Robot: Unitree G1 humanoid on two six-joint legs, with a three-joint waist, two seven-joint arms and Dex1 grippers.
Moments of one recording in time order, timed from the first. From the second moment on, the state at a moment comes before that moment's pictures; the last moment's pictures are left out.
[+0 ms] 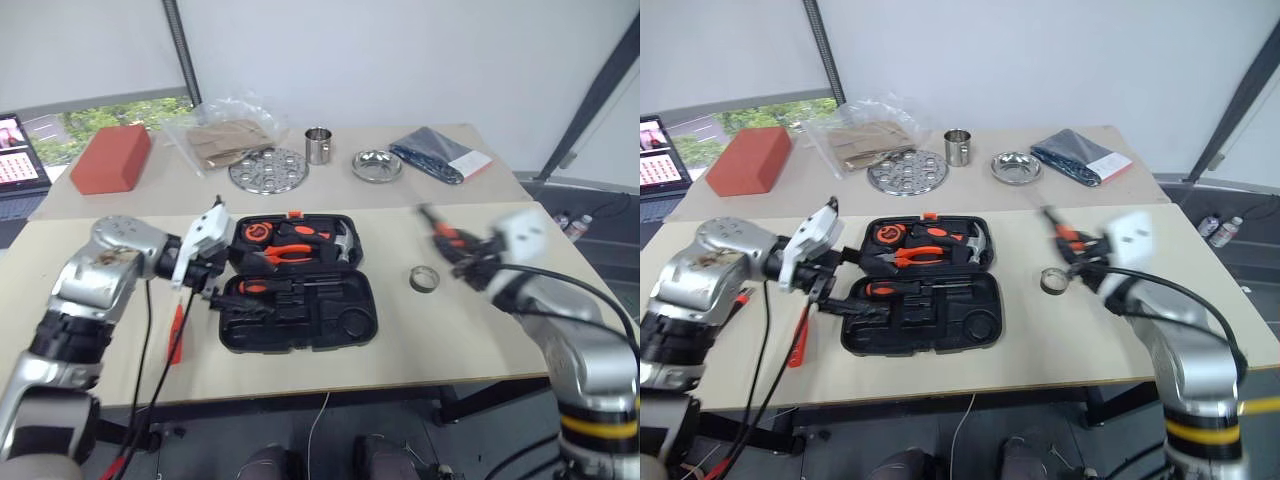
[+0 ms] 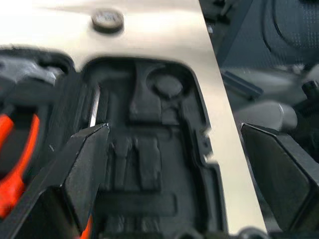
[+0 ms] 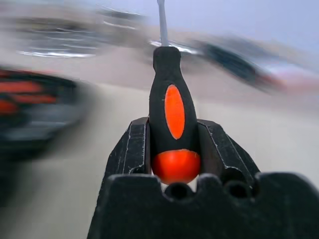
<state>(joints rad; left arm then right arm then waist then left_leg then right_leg) -0.66 0.88 -0.12 0.03 -0.39 0.52 -1.55 -0.43 -0.69 -0.02 -0.30 0.43 0.59 0.76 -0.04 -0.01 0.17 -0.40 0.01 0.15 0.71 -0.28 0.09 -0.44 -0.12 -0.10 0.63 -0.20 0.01</state>
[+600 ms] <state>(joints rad) -0.59 0.97 -0.02 0.01 -0.42 0.52 -1.50 -0.77 -0.60 0.38 0.26 0.09 0.17 1.19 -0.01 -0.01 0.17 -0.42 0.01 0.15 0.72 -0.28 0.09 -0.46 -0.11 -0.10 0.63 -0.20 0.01</state>
